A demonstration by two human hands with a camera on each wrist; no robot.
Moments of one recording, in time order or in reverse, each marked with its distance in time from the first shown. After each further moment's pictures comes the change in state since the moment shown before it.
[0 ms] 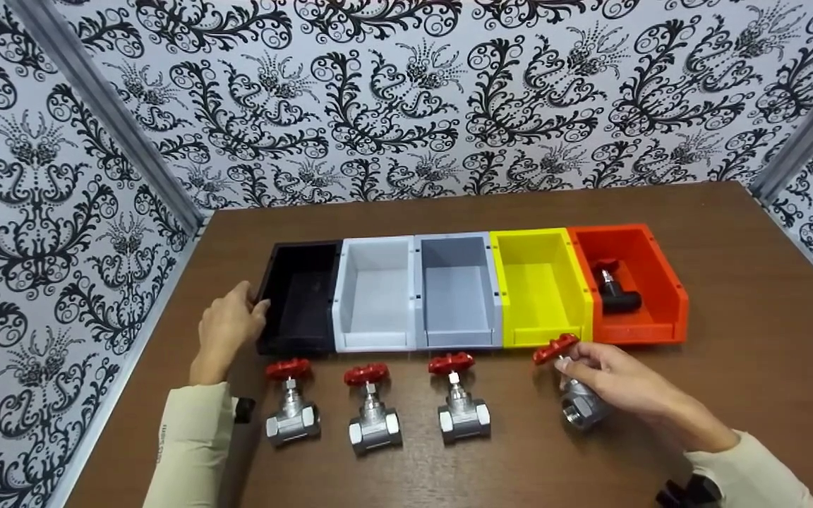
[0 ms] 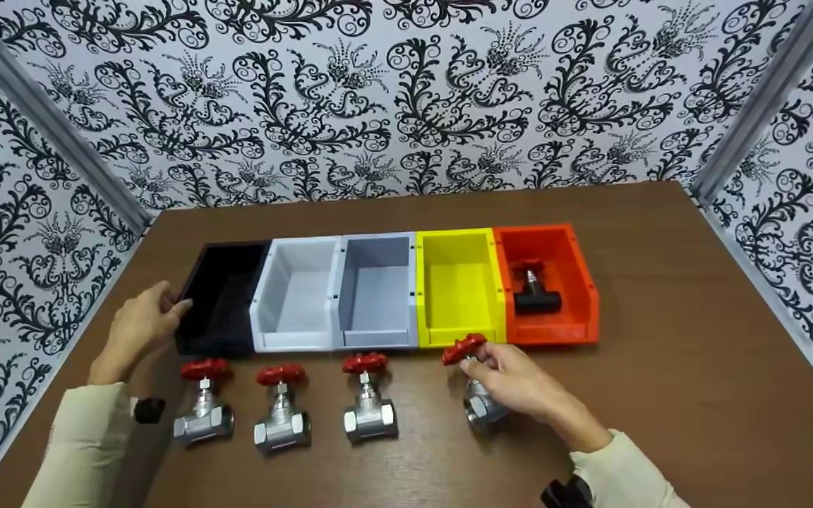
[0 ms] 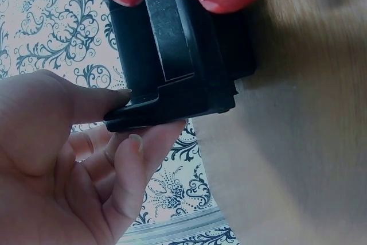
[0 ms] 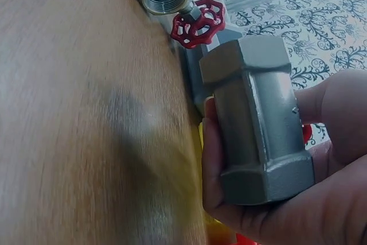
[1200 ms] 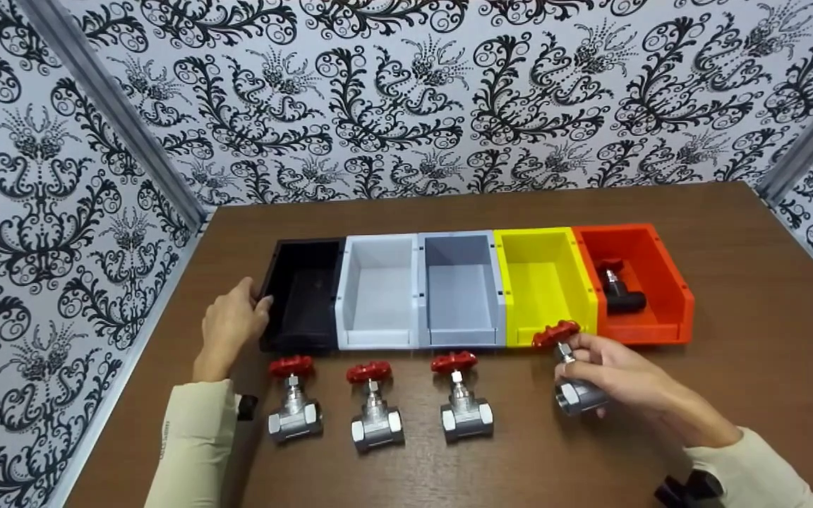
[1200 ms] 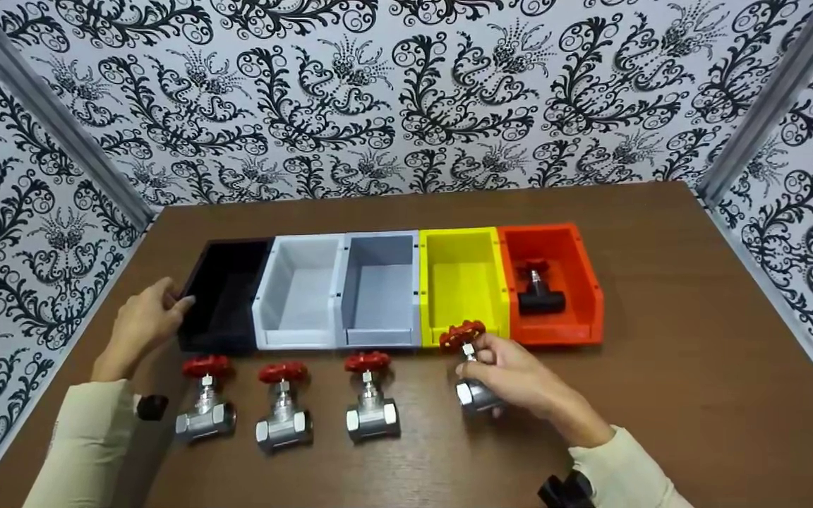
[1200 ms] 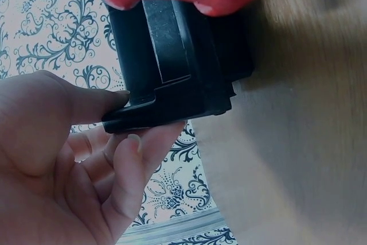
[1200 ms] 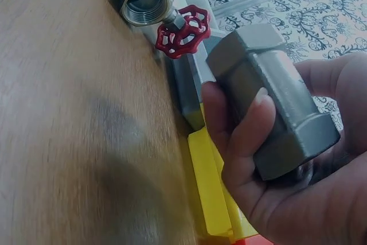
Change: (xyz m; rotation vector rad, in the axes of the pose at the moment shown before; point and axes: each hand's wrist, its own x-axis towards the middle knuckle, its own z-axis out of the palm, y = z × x) left_hand -0.002 0.000 0.001 -0.005 0.024 0.011; right_hand 0.001 -0.009 -0.004 0.173 -0.095 0.028
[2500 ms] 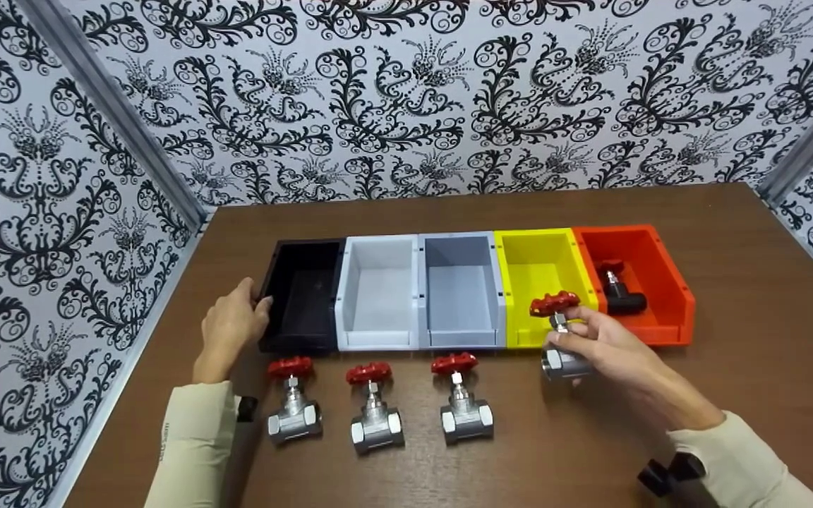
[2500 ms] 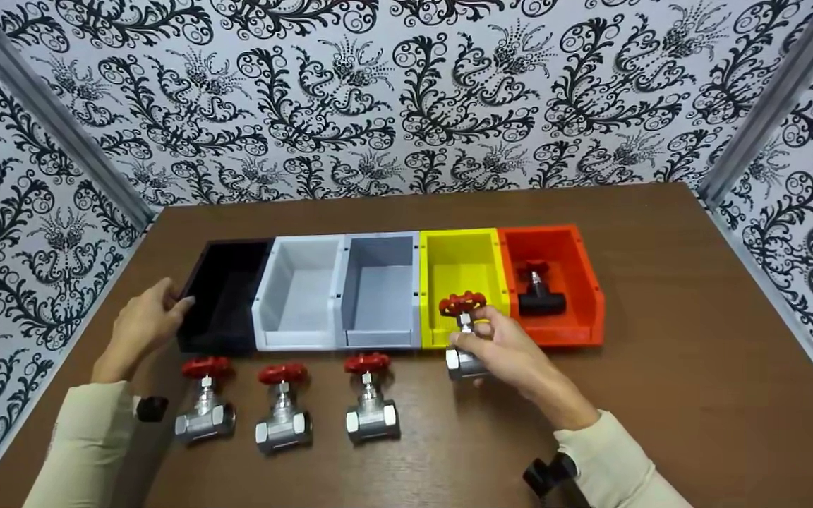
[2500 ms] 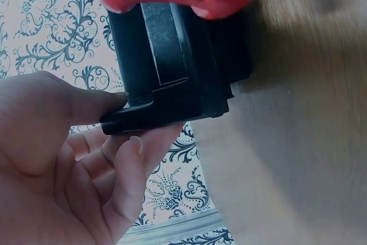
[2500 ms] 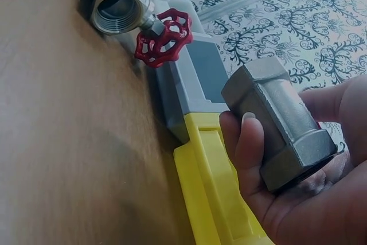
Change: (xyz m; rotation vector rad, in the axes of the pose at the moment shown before) left_hand 0.001 0.001 0.002 0.019 -0.023 -0.014; right_hand 0.018 -0.018 -0.002 0.108 0.137 0.017
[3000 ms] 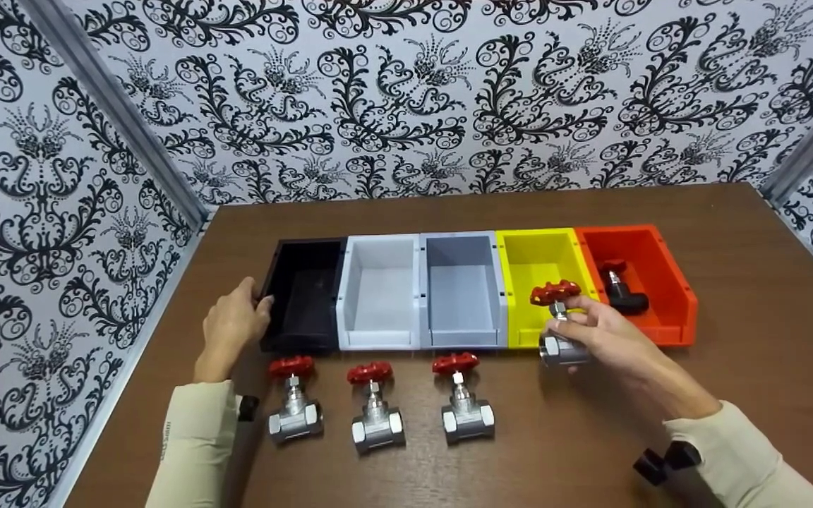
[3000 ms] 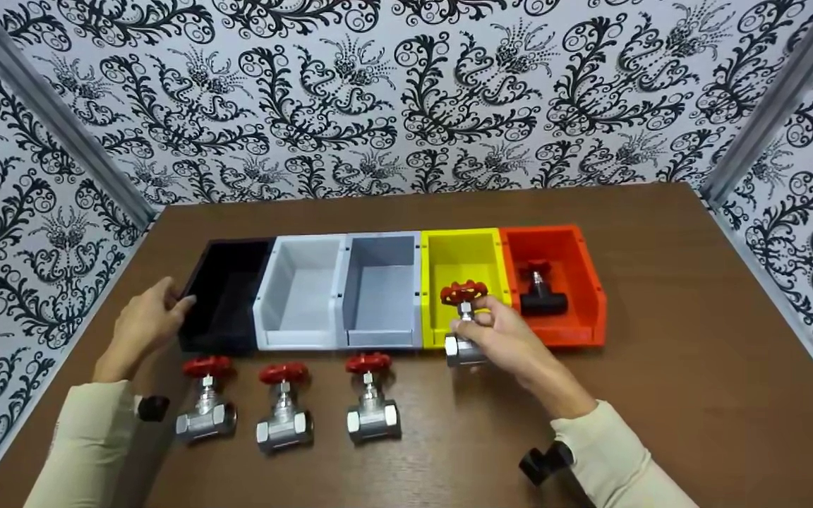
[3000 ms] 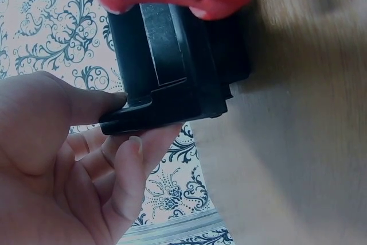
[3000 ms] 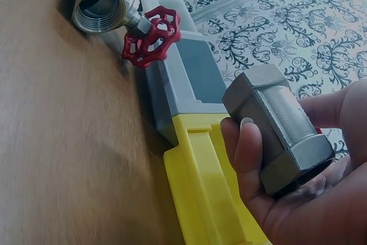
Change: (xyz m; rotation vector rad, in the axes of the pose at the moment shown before) left_hand 0.000 -0.001 -0.001 -0.007 -0.012 -0.009; right_hand 0.008 -0.009 -0.004 -0.021 0.033 0.015
